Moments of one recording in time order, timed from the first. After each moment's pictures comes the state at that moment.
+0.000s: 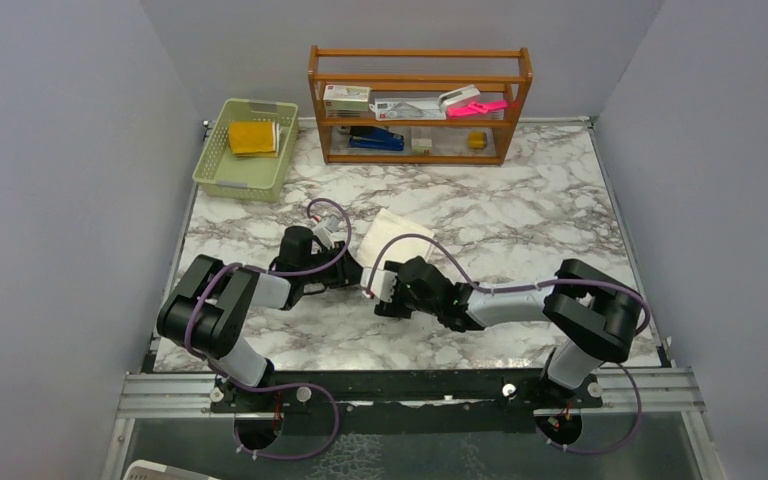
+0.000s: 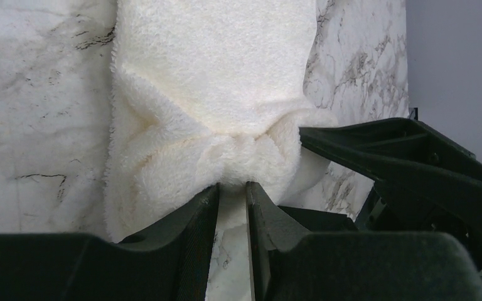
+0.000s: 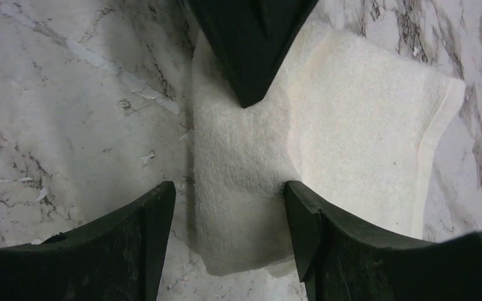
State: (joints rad) left arm -0.33 1.58 0.40 0.59 0.64 -0.65; right arm 1.05 1.64 0.66 0.37 0.10 -0.55
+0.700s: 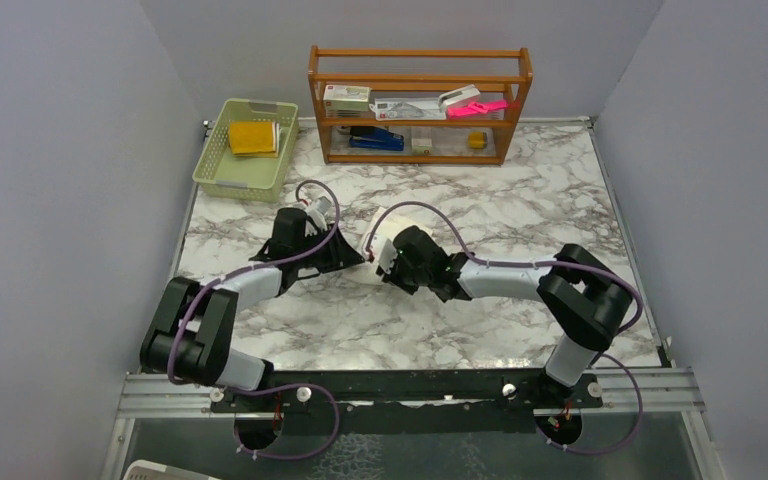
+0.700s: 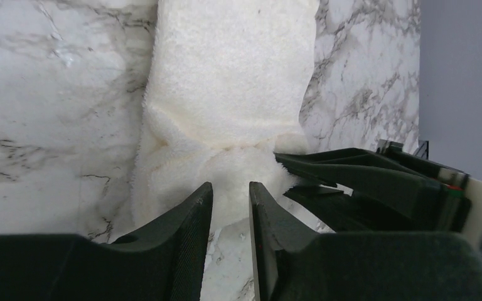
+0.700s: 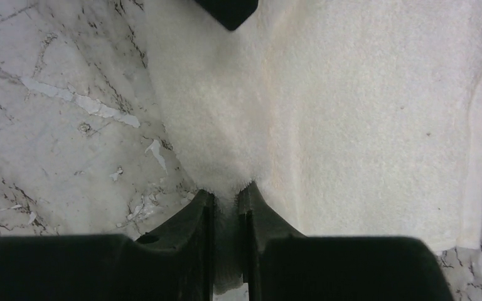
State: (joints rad) left arm -0.30 1.46 0.53 0.28 0.57 -0.62; right arm 0.93 1.72 0.88 0.07 -0.03 -0.33
